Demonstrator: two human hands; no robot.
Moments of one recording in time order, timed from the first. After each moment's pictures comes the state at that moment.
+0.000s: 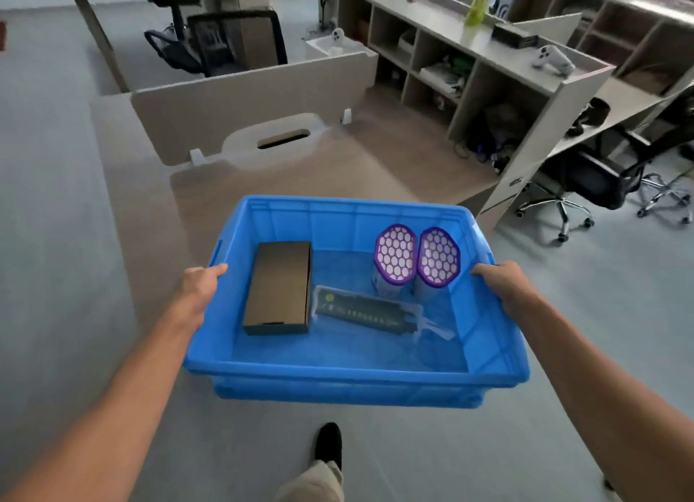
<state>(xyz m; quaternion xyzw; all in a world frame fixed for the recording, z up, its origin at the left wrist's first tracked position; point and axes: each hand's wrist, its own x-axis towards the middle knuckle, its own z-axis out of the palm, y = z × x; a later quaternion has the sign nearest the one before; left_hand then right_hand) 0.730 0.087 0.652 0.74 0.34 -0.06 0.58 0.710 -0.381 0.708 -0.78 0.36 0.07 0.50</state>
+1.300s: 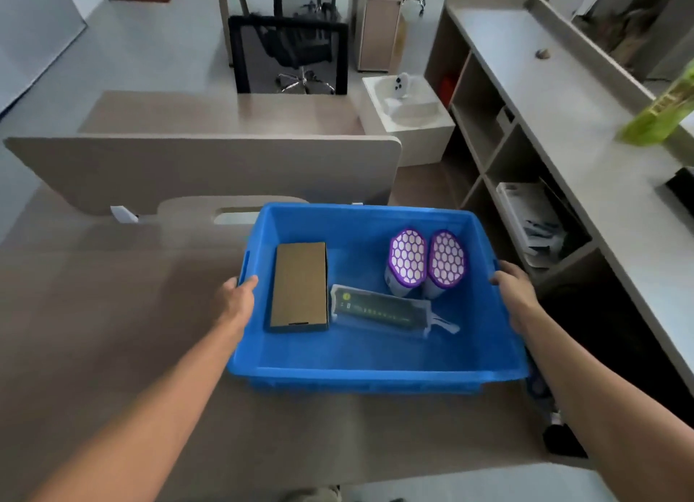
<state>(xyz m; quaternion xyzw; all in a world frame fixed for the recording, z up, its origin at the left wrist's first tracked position) 1.260 -0.188 0.591 0.65 0.52 0.09 0.54 1.465 -0.576 0.625 -0.80 0.21 0.15 0.55</state>
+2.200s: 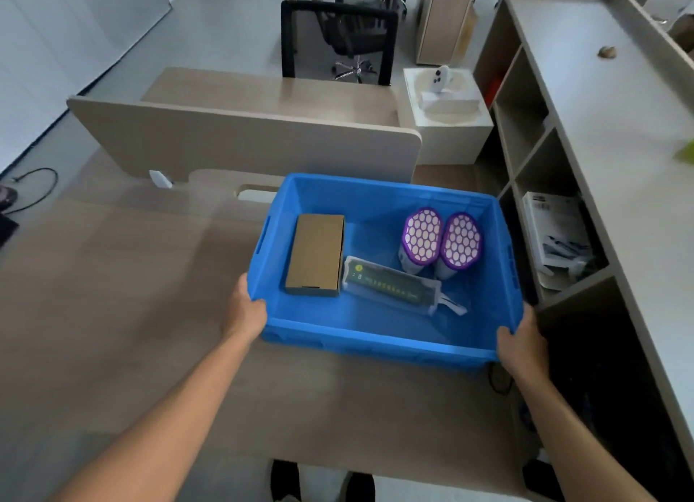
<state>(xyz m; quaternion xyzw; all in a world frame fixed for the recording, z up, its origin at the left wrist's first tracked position) 1.230 -0.258 0.563 0.73 0.53 0.08 0.42 1.441 -0.634 0.582 -0.94 0.07 0.14 0.32</state>
